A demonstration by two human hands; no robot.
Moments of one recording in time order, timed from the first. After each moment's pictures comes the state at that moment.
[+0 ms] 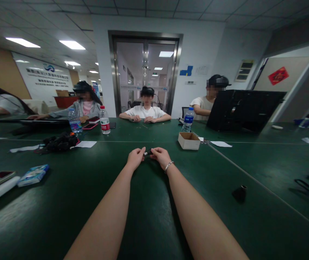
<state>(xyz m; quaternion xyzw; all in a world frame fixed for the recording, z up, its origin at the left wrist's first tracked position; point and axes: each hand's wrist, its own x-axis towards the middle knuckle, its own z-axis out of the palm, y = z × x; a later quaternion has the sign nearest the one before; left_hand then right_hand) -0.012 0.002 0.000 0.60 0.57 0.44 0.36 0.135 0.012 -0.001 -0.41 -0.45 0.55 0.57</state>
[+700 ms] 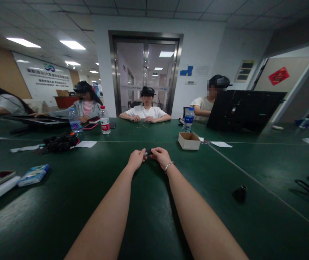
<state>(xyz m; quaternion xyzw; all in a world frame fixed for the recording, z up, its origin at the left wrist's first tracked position) -0.010 0.007 -0.005 0.63 0.56 0.41 0.34 0.135 0.012 -0.001 -0.40 -0.44 0.55 0.58</state>
